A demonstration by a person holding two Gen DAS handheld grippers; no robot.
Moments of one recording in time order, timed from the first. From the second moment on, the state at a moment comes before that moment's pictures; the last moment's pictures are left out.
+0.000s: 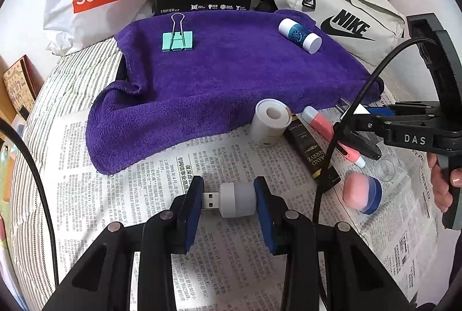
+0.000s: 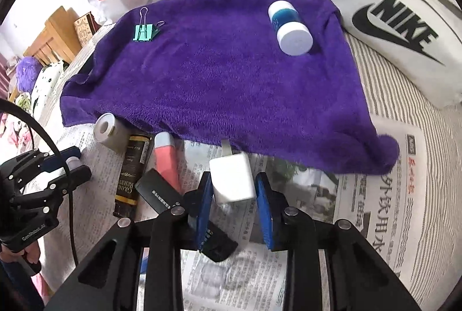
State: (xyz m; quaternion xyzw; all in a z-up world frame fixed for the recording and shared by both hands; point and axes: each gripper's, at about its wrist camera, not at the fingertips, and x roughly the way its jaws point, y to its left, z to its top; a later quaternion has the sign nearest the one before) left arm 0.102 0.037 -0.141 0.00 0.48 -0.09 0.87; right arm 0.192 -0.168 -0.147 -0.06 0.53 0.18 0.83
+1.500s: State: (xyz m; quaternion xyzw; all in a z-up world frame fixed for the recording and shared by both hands) left arm 0.099 0.051 -0.079 -0.03 0.44 -0.08 0.89; right arm 0.172 -0.218 -0.088 -0.01 0.49 0.19 0.85
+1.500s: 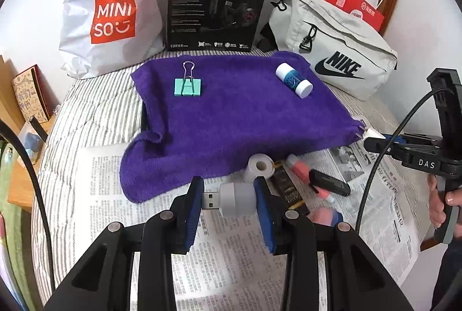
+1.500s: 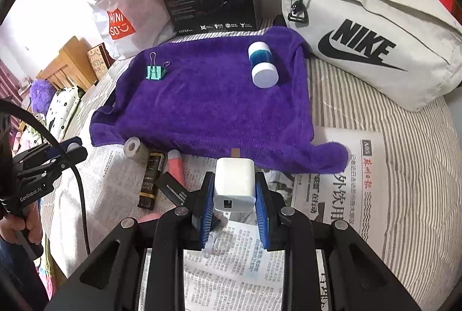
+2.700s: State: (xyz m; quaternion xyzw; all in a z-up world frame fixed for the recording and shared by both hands) left arm 0.233 0.071 -0.111 -0.03 0.47 -0.06 0.88; right arm 0.296 -0.199 -0.129 -0.04 0.50 0.18 0.84
